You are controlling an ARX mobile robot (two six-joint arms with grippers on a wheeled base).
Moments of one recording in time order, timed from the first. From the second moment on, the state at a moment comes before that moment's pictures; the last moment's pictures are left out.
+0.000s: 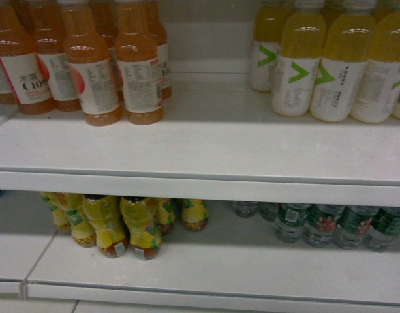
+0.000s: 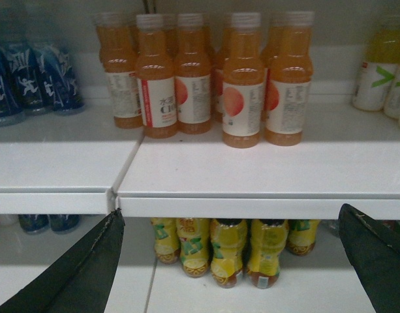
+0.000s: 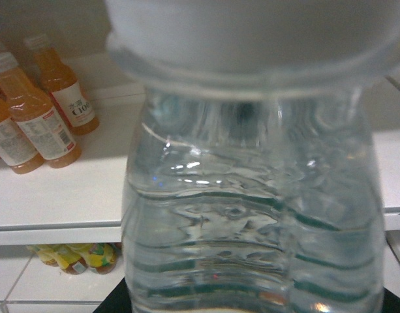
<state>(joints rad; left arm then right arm) 0.00 0.01 0.01 0.00 0.00 0.00 0.23 0.50 0.42 -0.07 0.16 0.19</state>
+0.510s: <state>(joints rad) 0.00 0.01 0.01 0.00 0.00 0.00 0.23 0.50 0.42 -0.07 0.16 0.19</state>
